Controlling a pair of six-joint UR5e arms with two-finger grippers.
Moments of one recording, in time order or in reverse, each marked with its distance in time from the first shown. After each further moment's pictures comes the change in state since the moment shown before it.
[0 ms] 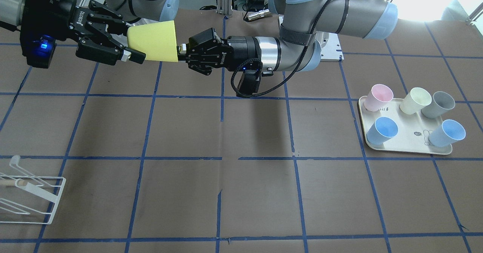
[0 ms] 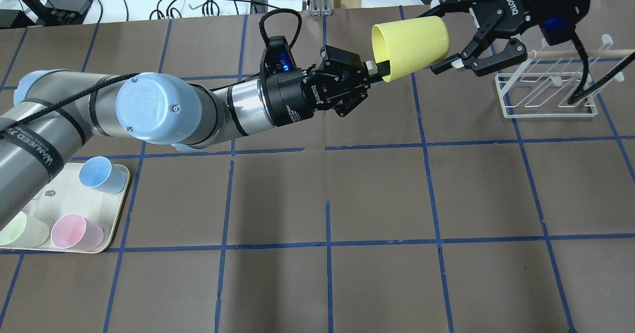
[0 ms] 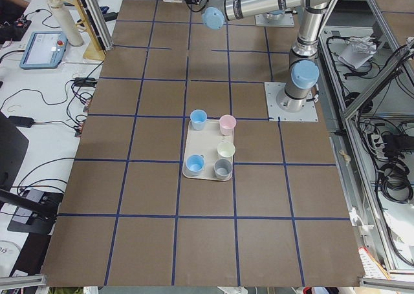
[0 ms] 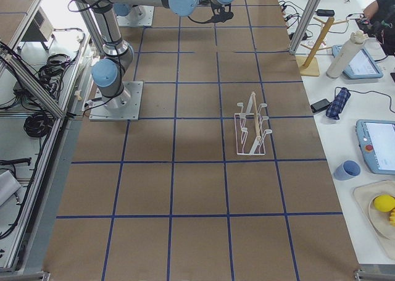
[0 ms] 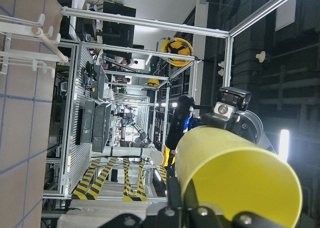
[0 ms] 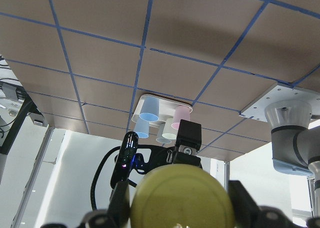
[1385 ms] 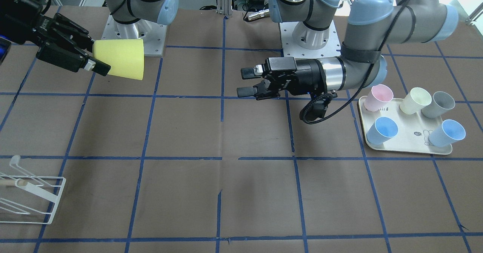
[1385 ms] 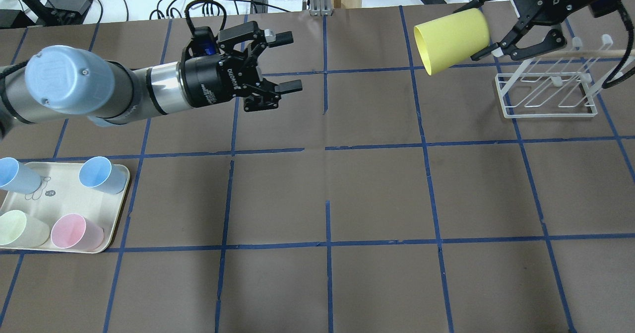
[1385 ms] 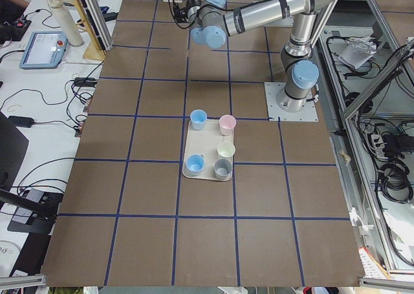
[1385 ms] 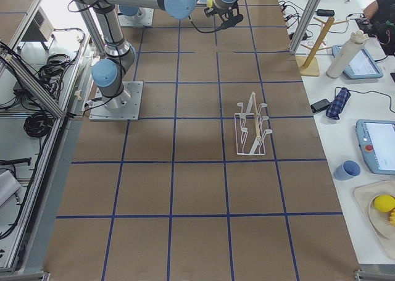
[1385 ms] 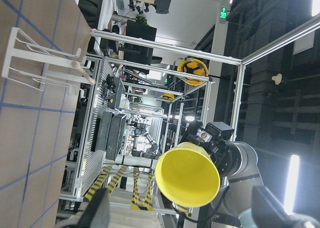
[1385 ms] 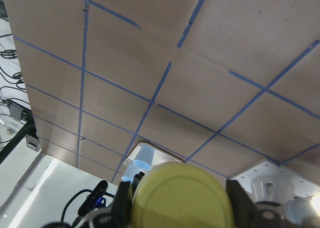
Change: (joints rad) left arm 0.338 -0.015 0.017 0.019 0.392 -0.153; right arm -0.068 0.000 -0.022 -0.151 -0.196 -0.178
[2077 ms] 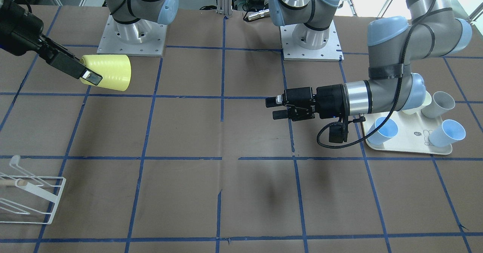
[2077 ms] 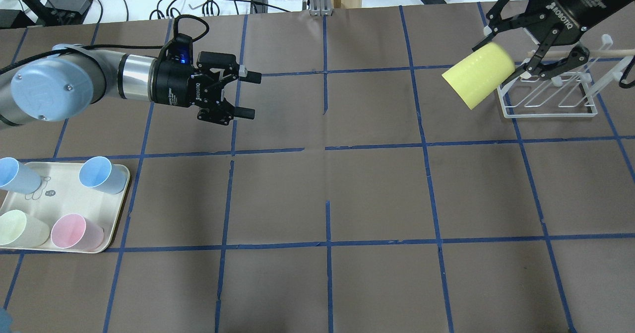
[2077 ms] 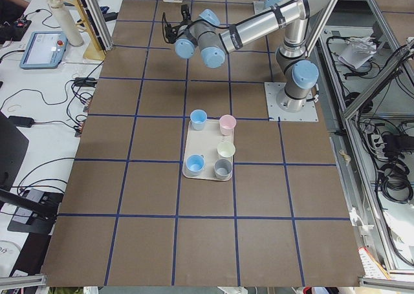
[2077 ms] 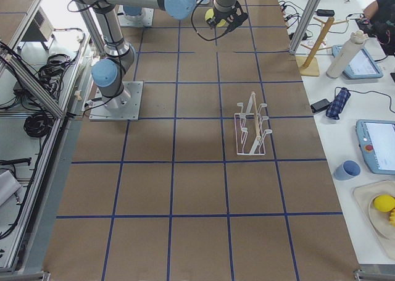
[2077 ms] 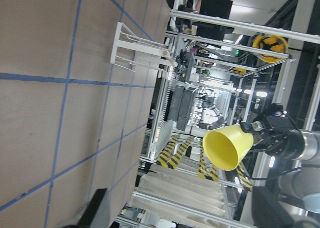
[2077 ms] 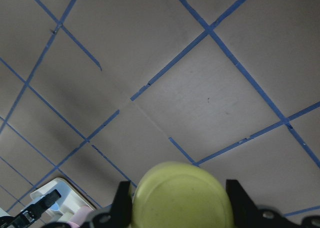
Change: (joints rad) left arm 0.069 -0.074 0.003 0.586 0.499 -0.405; right arm 0.011 -0.004 0.072 -0.119 -0.231 -0.287
